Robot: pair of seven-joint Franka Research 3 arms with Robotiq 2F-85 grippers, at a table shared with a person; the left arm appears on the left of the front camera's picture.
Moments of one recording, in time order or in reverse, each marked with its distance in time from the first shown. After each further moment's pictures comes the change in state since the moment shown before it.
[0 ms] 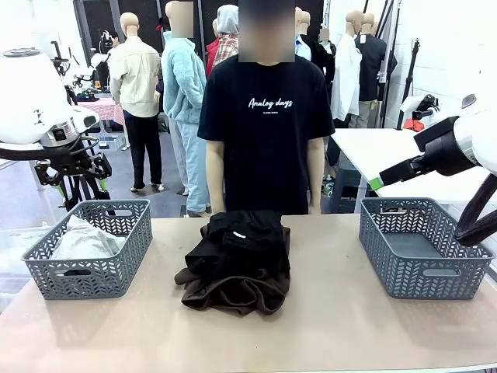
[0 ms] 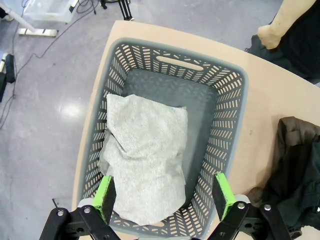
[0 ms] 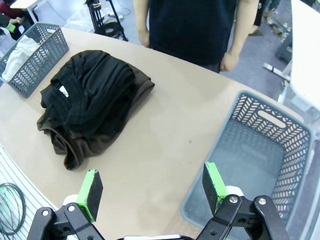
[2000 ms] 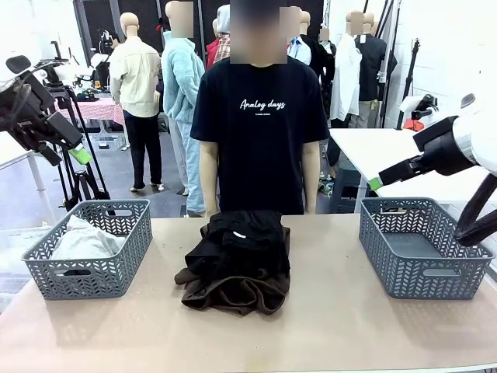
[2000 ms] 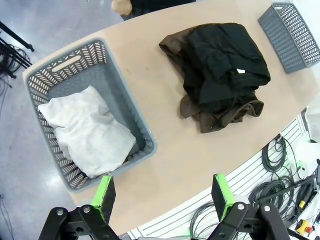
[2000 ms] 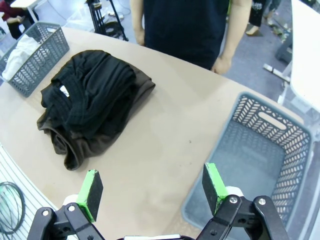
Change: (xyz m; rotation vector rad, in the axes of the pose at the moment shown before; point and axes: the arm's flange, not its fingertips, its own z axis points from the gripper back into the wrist) left arm -0.077 0.025 0.151 -0.412 -0.020 -0.610; right arm 0.005 0.006 -0.003 0.002 0.006 0.019
